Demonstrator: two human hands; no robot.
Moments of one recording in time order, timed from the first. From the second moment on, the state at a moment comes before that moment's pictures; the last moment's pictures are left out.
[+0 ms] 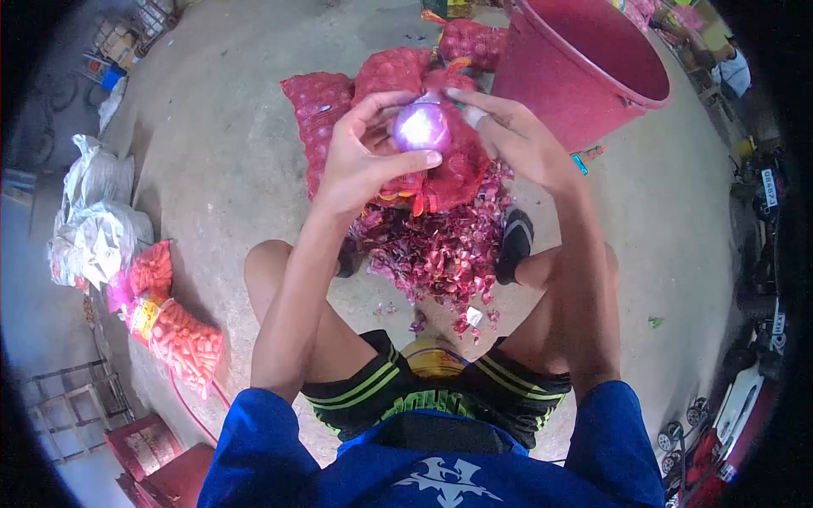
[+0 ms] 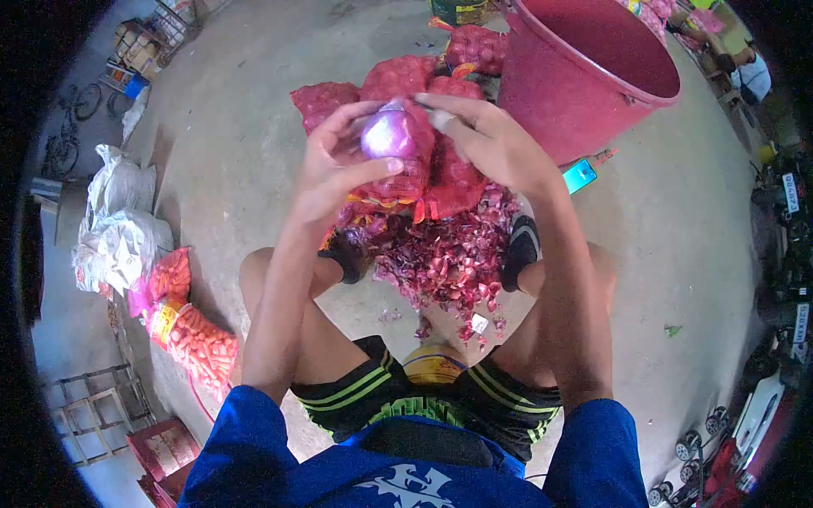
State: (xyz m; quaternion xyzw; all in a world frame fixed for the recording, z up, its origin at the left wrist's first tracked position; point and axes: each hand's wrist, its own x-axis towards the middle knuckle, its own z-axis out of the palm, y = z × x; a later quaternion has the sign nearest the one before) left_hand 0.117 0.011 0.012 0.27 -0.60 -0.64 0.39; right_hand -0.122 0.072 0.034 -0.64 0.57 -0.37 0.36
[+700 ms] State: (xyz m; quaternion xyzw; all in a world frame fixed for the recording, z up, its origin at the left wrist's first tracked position) left_hand 0.117 0.009 0.013 0.33 -0.61 -0.53 0.49; right_hand -0.092 0.072 0.028 -0.74 0.44 -0.46 0.19
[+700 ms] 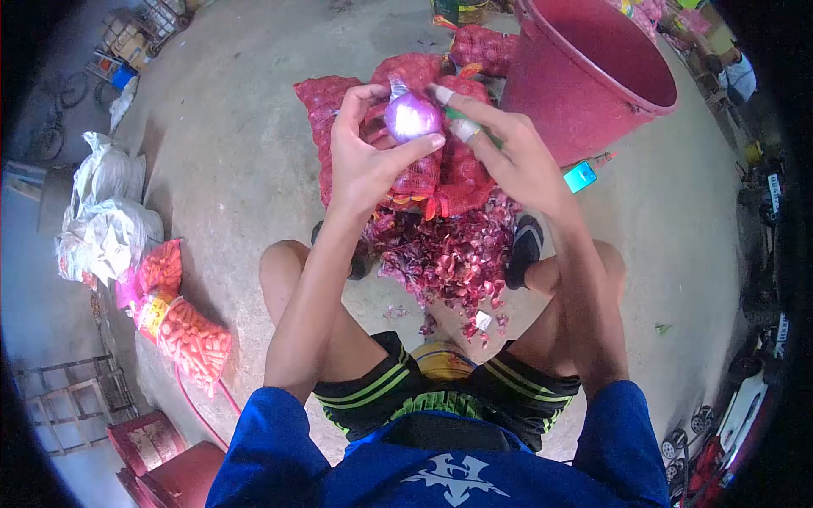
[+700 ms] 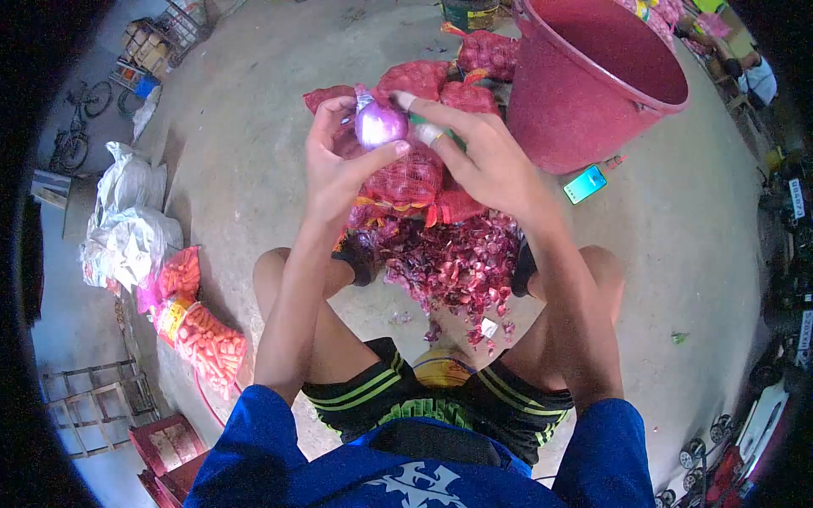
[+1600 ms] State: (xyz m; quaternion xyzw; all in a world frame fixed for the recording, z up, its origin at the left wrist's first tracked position) left_hand 0.118 -0.001 0.005 0.34 -0.62 -0.44 0.55; right_hand -0.072 0.086 0.034 -0.66 0.55 -0.42 0.27
